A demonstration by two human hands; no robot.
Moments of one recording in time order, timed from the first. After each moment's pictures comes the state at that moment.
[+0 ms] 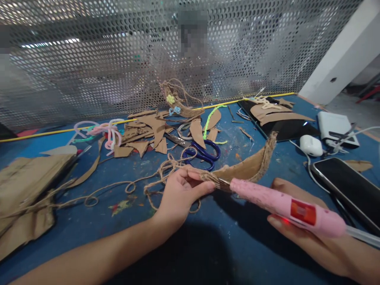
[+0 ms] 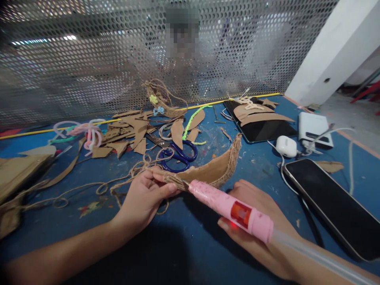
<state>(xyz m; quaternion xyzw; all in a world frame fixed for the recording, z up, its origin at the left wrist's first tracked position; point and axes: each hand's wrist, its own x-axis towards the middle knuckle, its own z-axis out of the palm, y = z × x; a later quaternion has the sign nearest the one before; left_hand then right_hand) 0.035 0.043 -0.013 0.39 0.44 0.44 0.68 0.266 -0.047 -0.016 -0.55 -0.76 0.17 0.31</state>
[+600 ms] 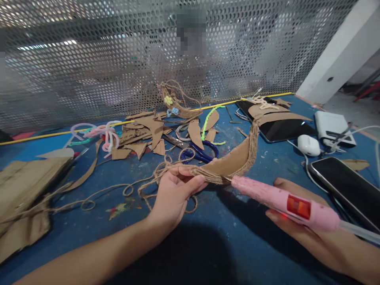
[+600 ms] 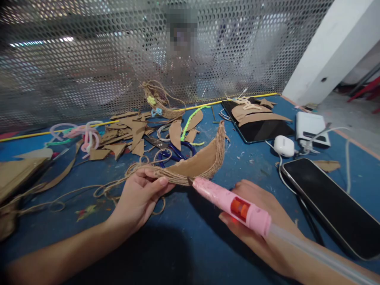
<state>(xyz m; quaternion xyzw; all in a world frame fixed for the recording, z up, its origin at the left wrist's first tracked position) 0.038 0.045 0.000 0.30 0.44 0.50 0.68 0.273 -0.044 -0.012 -0.55 -0.77 0.15 0.29</state>
